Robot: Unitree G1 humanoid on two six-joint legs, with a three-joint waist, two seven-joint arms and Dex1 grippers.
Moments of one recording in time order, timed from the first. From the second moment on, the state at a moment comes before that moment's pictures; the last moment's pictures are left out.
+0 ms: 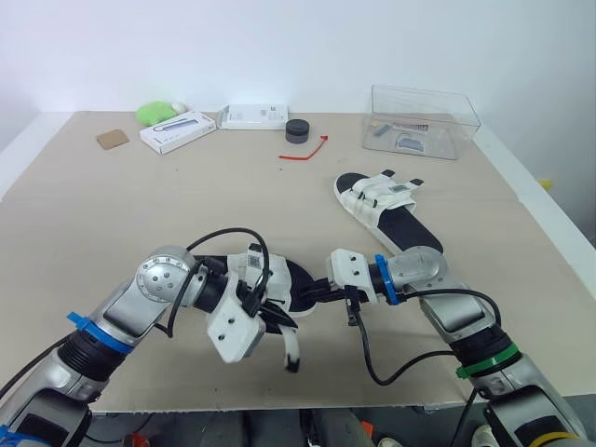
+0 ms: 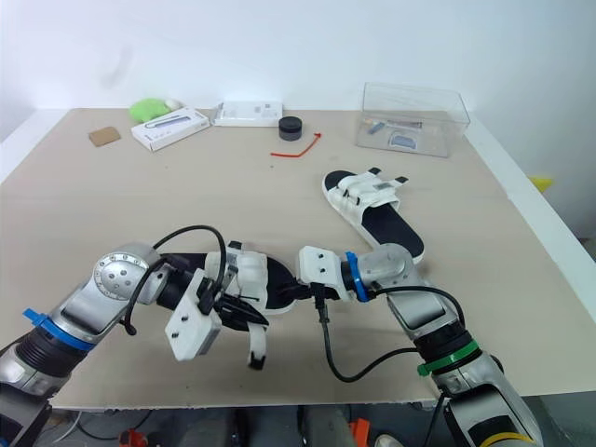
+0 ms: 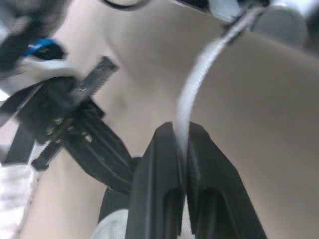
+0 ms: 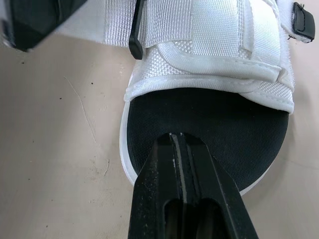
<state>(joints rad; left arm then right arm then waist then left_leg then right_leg) -0.49 0.71 -0.40 -0.20 -0.22 -0.24 -1.29 -0.53 -0.57 0.36 -0.01 0.11 0.17 1.22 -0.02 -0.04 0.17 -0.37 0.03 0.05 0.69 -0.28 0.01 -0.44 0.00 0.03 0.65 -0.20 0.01</state>
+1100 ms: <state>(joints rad) -0.60 0.53 -0.14 0.20 -0.49 0.47 -1.09 -0.52 -0.58 0.36 -0.03 0.11 0.17 1.21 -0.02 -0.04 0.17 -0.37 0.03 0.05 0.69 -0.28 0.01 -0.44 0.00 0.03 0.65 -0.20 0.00</state>
